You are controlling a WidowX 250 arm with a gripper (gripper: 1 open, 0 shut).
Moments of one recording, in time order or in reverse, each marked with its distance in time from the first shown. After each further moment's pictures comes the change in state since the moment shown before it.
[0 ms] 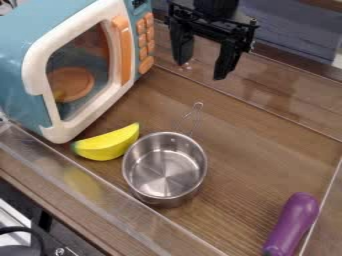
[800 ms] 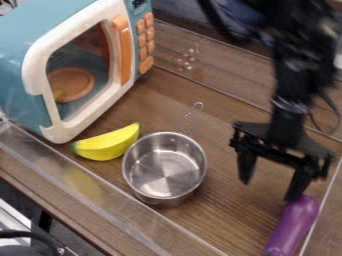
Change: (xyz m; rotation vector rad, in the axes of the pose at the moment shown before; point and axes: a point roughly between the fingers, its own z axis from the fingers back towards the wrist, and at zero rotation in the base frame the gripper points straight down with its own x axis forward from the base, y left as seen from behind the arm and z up) arm -0.035 -0.132 -0.094 -0.096 0.072 0.043
